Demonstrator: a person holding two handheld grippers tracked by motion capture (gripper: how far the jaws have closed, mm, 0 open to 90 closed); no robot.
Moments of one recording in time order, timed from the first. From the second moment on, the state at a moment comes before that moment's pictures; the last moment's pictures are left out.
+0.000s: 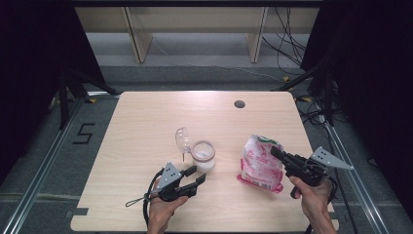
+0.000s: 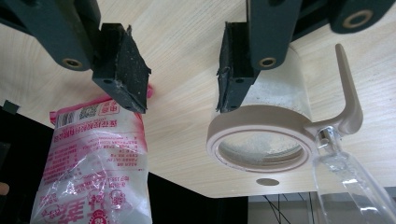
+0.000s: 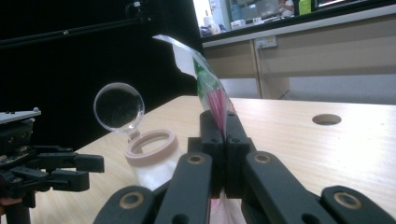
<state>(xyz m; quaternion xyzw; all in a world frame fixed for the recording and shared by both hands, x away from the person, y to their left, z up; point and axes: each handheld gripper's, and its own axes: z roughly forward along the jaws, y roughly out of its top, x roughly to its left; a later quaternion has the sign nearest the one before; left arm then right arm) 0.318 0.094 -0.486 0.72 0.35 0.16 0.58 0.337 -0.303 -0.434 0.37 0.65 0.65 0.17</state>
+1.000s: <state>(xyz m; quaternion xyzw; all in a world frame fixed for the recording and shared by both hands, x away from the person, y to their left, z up) 0.317 0.086 -0.490 0.72 0.36 0.14 0.58 0.348 -0.343 -0.470 0.43 0.65 0.60 0.18</state>
